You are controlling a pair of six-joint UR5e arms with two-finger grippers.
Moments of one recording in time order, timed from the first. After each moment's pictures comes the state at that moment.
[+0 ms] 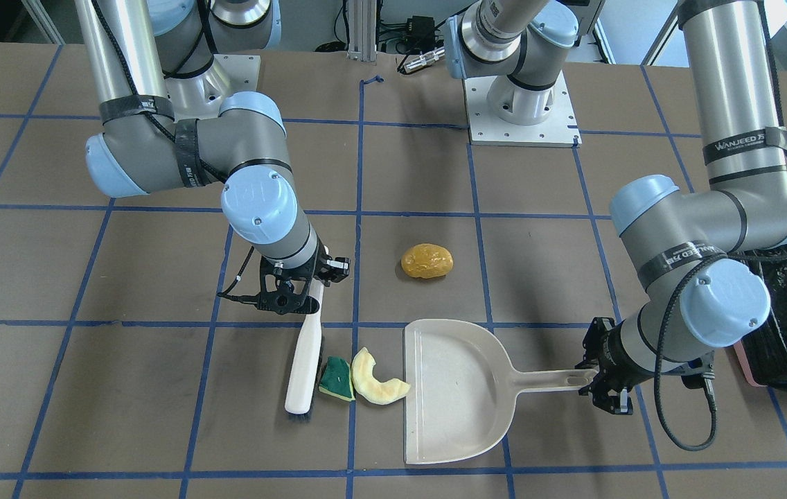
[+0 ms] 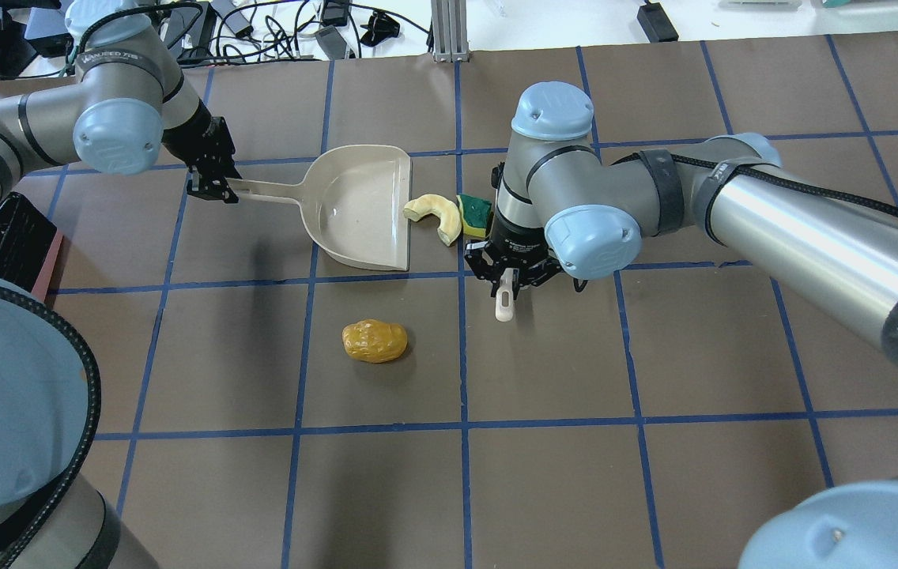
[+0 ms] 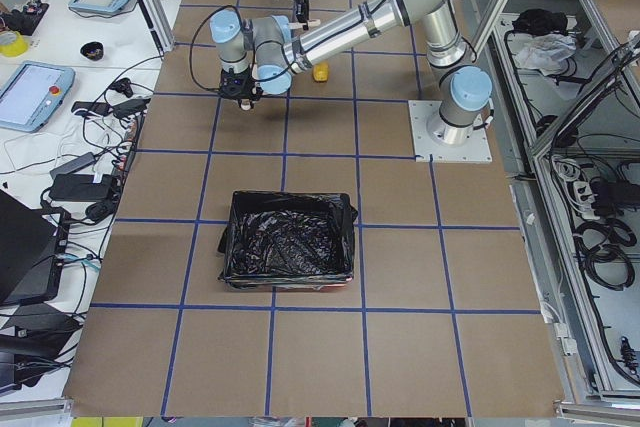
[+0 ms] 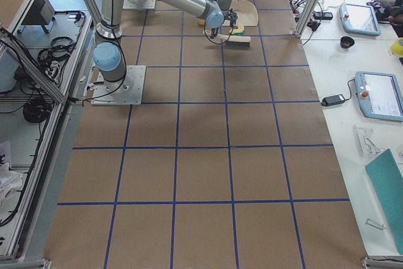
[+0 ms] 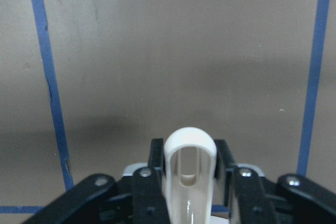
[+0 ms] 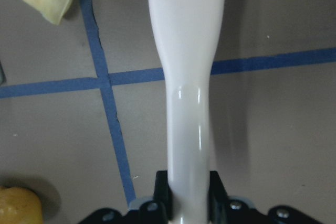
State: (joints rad) left arm -1.40 -2.10 -1.51 -1.12 1.55 -1.37; right arm 1.82 -1.16 1.76 -2.03 -1.40 0.36
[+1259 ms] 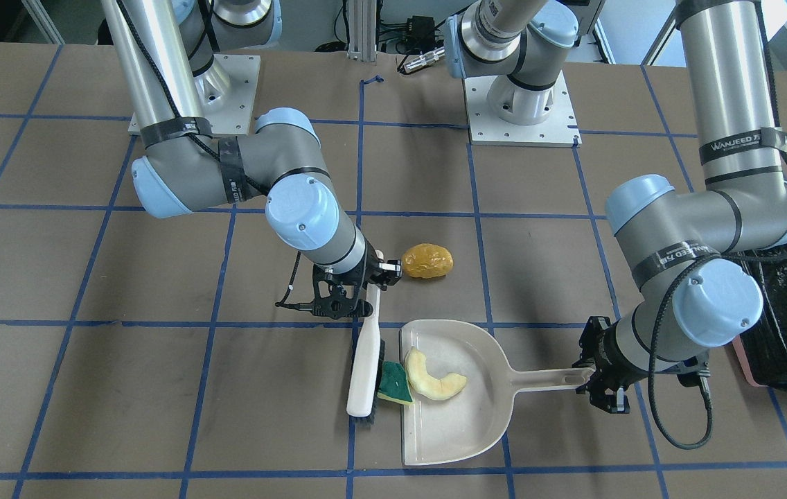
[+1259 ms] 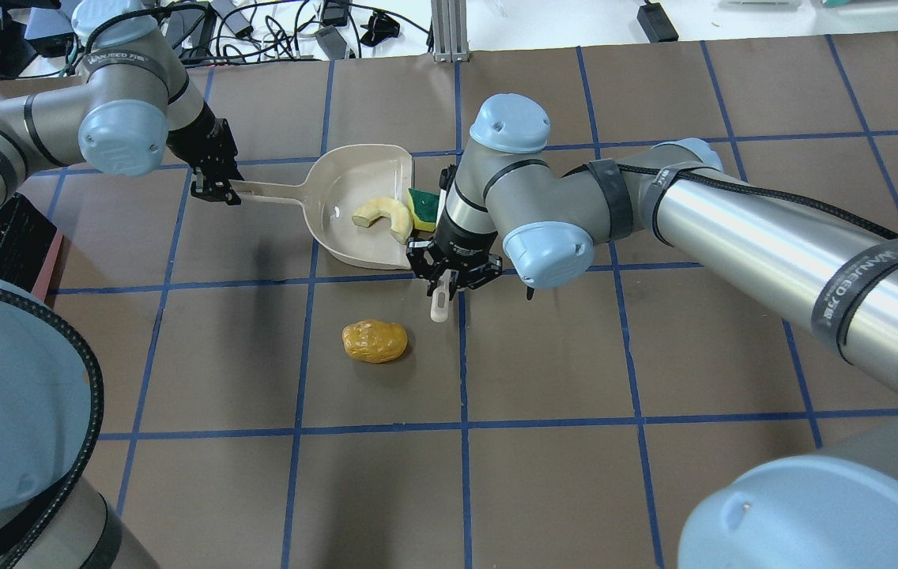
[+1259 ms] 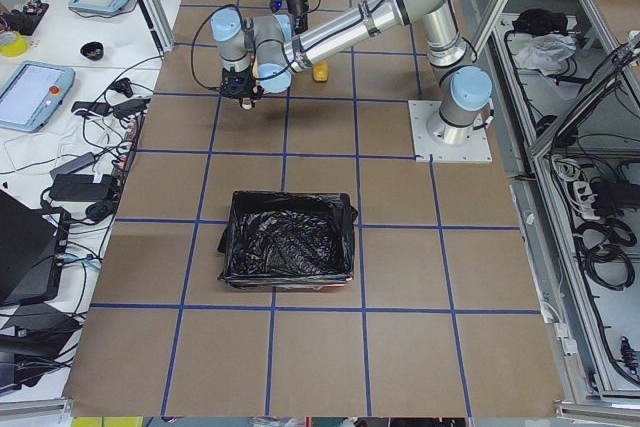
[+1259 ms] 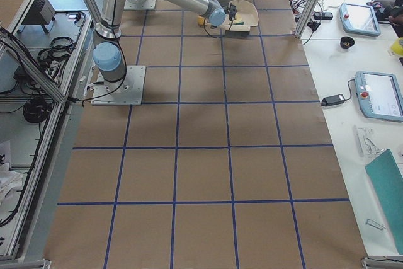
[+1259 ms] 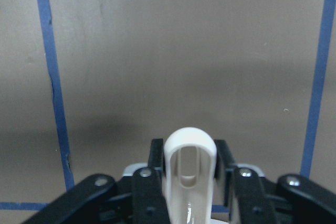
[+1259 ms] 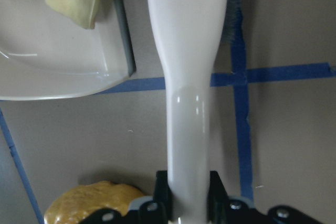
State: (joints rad) left arm -1.41 -2.10 -1.51 -1.12 1.55 -1.39; right arm 1.90 -1.08 1.70 -2.14 -1.23 0.44
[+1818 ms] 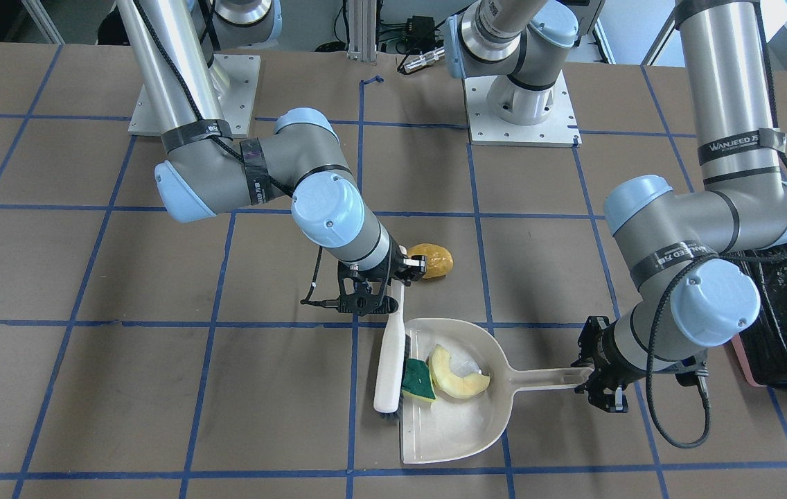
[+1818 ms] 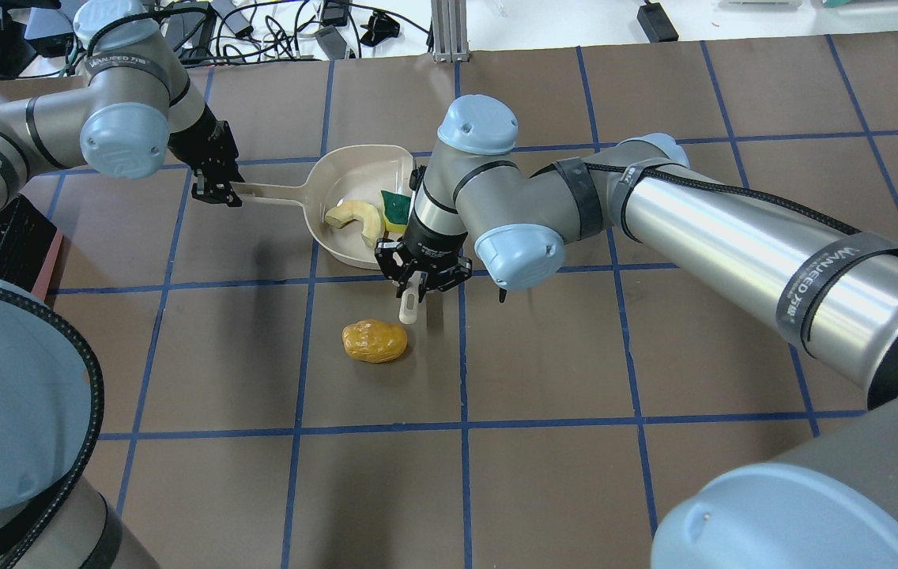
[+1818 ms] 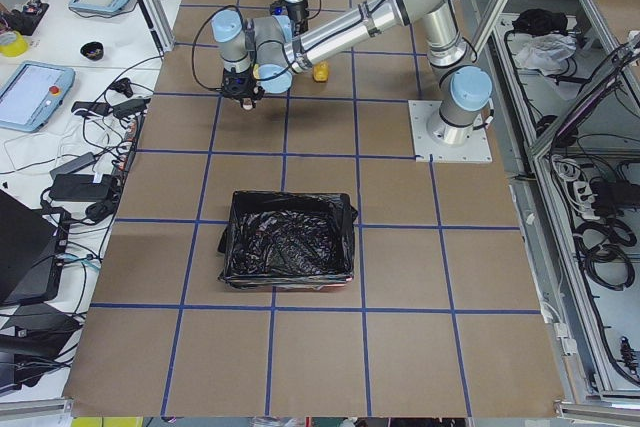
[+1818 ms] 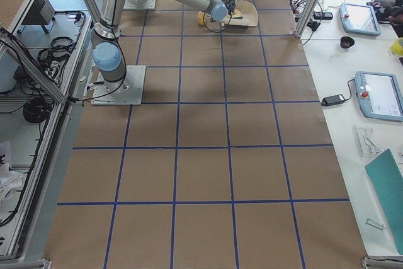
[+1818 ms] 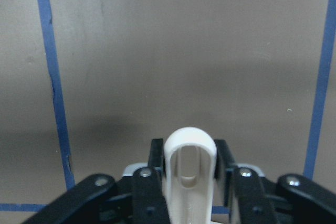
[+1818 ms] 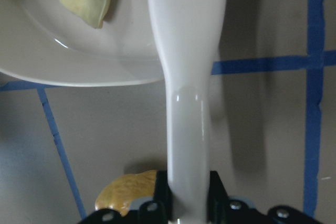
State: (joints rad) left arm -1.41 -2.10 -1.52 -1.11 1.55 -1.39; right arm 1.95 -1.07 1.66 -2.14 -1.17 0.49
